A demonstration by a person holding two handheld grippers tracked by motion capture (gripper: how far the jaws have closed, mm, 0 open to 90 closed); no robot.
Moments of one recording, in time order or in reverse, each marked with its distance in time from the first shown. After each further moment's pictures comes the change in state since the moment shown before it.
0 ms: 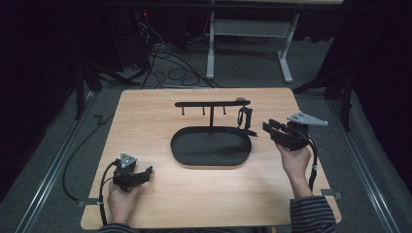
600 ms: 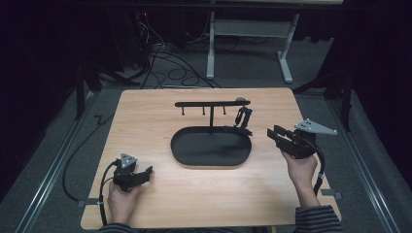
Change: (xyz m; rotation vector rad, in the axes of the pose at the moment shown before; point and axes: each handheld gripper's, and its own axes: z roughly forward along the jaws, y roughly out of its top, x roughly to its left) left arm 0.000 0.000 0.000 0.002 0.002 0.003; right arm 0.000 -0.014 -0.023 -0.016 0.020 0.005
